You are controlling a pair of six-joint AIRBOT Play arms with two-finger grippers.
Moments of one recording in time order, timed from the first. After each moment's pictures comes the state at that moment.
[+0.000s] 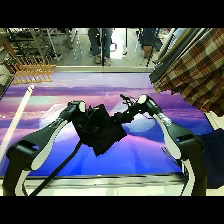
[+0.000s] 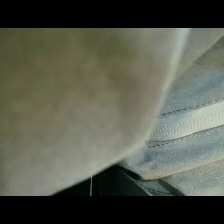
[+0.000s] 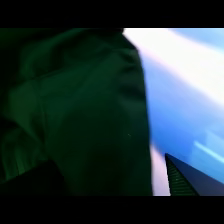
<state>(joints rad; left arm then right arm) -0.38 -1.97 1.71 1.28 -1.46 -1.35 0.21 -2.03 1.80 -0.86 1.31 1.26</state>
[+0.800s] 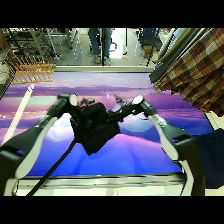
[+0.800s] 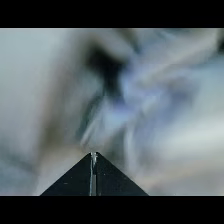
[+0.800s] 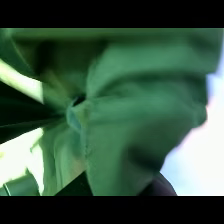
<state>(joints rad) -0.33 -1.78 1.71 1.32 -1.49 -1.34 0.24 -2.02 1.81 -0.58 1.33 1.33</state>
